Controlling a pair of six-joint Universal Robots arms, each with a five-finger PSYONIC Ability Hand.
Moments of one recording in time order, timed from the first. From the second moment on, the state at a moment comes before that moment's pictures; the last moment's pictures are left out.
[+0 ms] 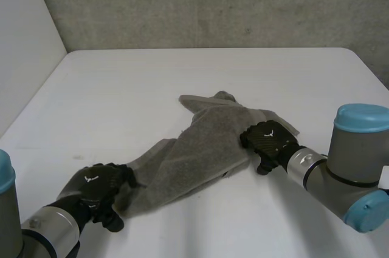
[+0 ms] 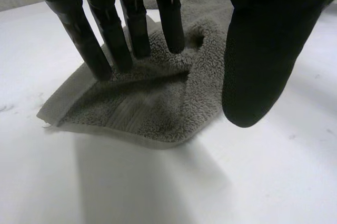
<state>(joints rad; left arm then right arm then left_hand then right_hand) 4.26 -1.57 -2.05 3.05 -1.59 3.15 1.91 -1.01 1.64 -0.18 1.21 2.66 0.53 0.53 0.53 0.53 0.35 0.53 0.63 0.63 0.62 0.43</state>
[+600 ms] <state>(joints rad) 4.26 -1.76 -2.03 3.18 -1.61 3.15 1.92 -0.89 1.51 -0.30 1.22 2.77 0.27 0.27 0.27 0.27 0.09 0.95 1.17 1.18 1.19 0.96</state>
